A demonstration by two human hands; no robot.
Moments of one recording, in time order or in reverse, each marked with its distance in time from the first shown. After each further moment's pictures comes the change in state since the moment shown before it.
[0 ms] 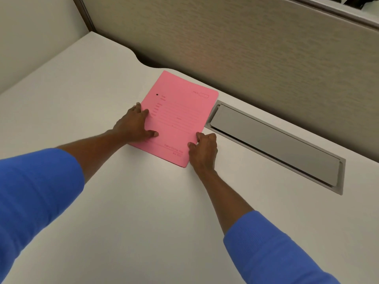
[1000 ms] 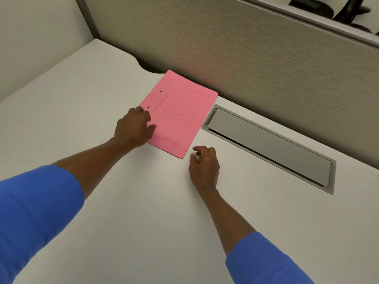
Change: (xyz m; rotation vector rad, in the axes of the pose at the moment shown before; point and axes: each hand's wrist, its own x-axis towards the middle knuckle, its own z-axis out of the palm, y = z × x) left_hand -0.041 0.033 -0.017 -0.003 0.269 -0.026; right_hand -0.042 0.045 0.003 0.117 0.131 -0.117
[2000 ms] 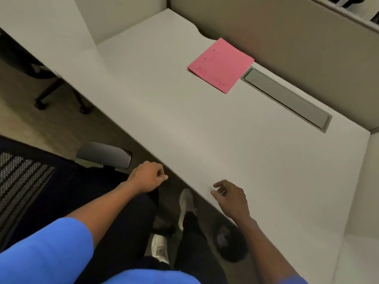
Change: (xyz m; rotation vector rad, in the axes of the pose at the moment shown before) left_hand -0.526 -0.088 -0.005 -0.296 -0.471 -0.142; right_hand -0.430 0.027 -0.148 -0.287 -0.514 0.023
